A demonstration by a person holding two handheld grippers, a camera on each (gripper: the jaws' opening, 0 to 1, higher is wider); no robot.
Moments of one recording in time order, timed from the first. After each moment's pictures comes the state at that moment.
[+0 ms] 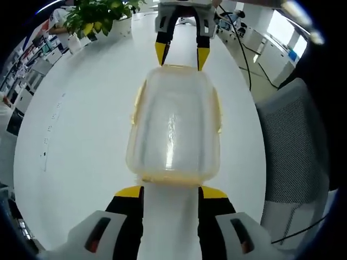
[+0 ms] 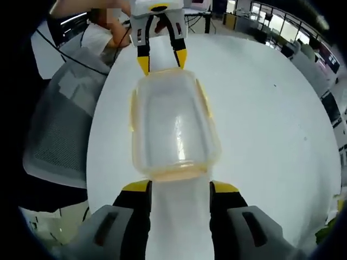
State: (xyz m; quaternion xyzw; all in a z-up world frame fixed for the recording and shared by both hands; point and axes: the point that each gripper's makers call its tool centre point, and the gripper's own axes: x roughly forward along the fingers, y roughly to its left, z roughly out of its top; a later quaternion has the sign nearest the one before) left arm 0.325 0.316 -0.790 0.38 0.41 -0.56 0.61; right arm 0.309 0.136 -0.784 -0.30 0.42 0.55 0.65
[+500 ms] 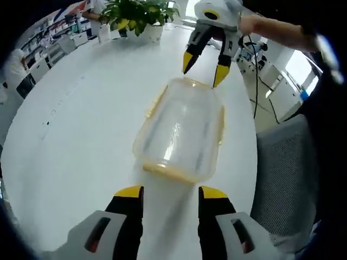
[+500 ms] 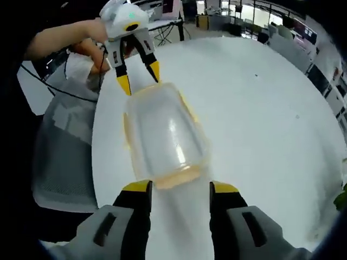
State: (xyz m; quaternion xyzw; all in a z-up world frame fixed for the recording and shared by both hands) left arm 0.322 0.326 -0.782 0.23 0.45 -0.52 0.69; right arm 0.314 0.135 -0.774 -0.20 0.45 0.50 0.71
